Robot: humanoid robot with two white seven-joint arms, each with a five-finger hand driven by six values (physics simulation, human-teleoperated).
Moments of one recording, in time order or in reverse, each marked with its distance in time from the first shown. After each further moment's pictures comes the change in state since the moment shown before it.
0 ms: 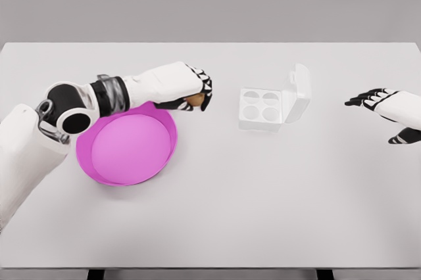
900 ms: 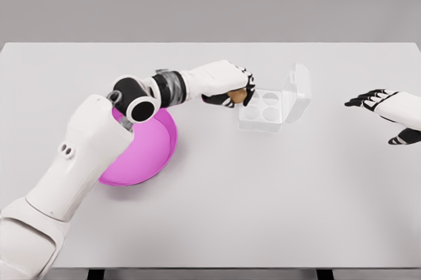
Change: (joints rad) left arm -0.075 -0.305 -0.007 0.281 -0.159 0.000 0.000; right arm 0.002 0.001 0.002 0.005 0.000 0.000 0.000
